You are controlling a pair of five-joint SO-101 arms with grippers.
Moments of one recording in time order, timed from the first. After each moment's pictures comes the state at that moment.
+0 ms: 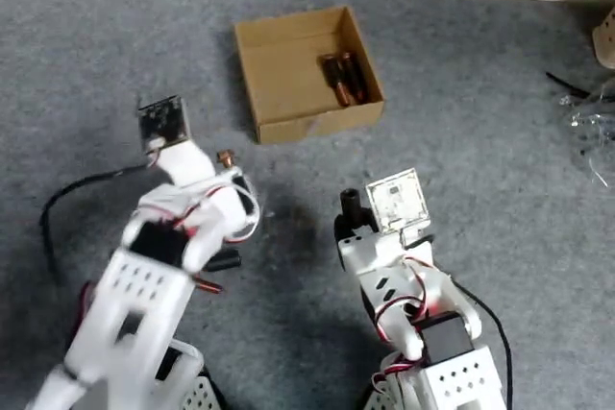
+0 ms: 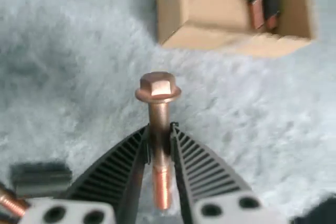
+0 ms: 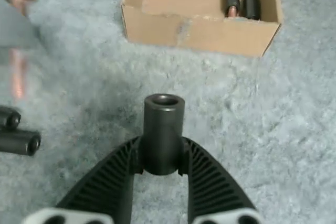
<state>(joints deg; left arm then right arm) 11.6 -52.5 57.1 46.6 39.5 -23.0 -87.4 79.3 48.6 4.4</state>
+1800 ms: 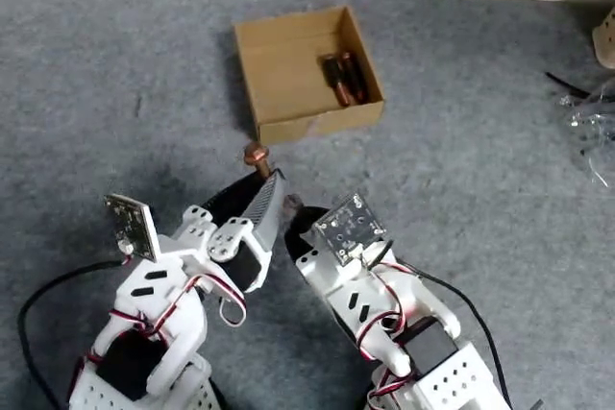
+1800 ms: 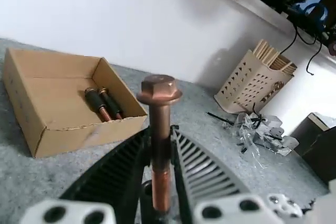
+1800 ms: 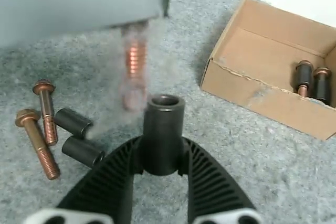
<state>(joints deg) 25.8 -103.5 78.5 37.1 32.5 -38.5 -87.4 79.9 39.3 8.9</state>
